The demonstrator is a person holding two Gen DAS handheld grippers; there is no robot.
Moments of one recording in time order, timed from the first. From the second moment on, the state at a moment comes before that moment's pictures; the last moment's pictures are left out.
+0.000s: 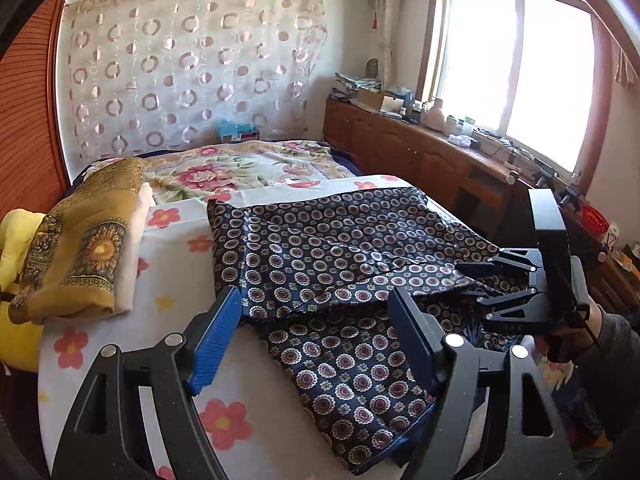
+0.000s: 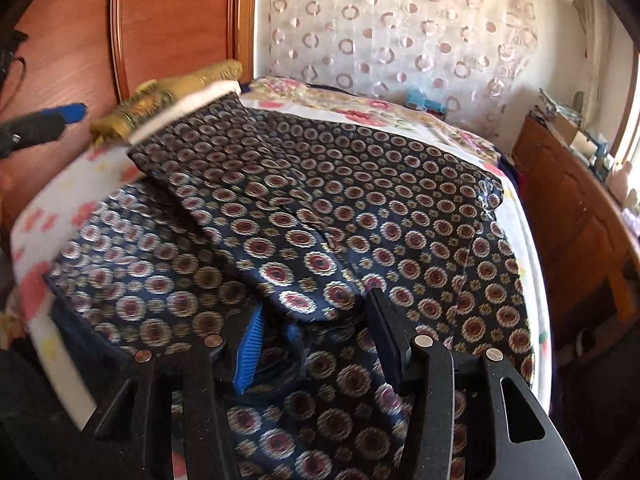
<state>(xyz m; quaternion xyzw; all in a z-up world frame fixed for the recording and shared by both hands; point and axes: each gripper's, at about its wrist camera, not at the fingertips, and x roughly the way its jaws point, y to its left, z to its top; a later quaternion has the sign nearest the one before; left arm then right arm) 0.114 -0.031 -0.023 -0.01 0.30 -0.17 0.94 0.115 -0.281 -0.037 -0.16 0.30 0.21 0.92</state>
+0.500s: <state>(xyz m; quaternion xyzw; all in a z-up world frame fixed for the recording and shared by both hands) 0.113 -0.022 -0.029 -0.02 0.30 -0.16 0.94 0.137 -0.246 -0.026 -0.16 0.27 0.28 0.91</state>
